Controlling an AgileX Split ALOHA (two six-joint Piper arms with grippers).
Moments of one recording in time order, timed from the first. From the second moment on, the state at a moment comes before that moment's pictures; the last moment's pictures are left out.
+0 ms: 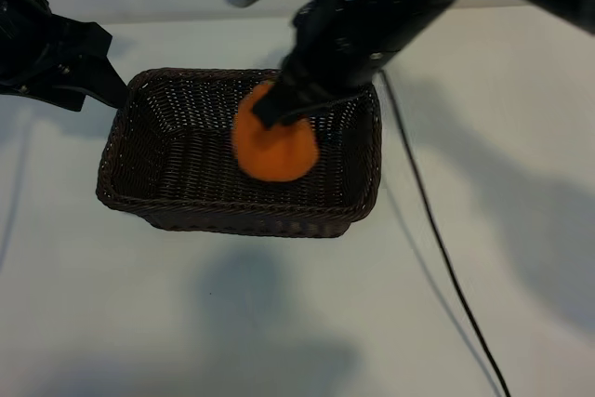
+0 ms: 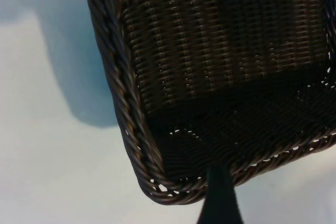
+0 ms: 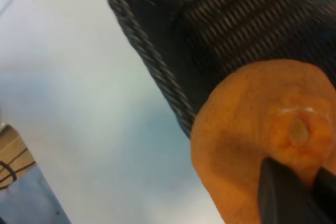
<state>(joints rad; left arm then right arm) -0.02 1.62 -1.37 -0.41 1.18 0.28 0.55 1.82 -1.62 0.41 0.98 -0.31</state>
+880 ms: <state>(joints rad) -0.02 1.62 -1.37 -0.41 1.18 0.28 0.56 1.89 -1.65 0.30 0.91 -0.30</state>
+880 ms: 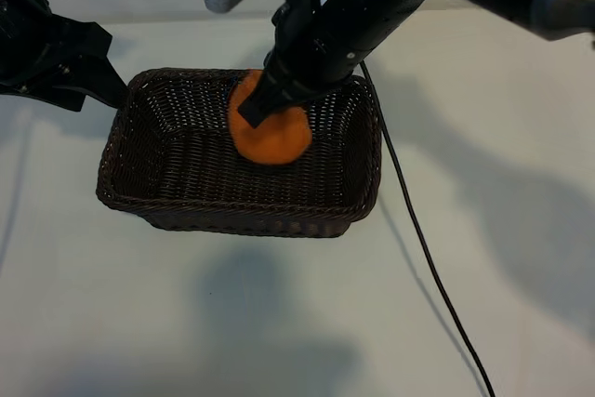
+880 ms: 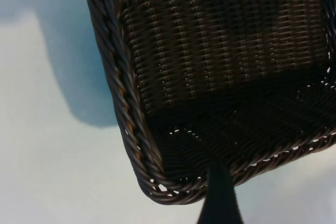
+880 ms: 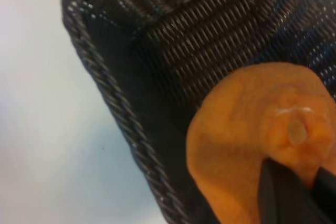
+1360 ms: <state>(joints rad) -0.02 1.62 -1.37 -0.42 1.18 0.28 0.56 2.05 -1.65 0.30 0.85 -0.33</state>
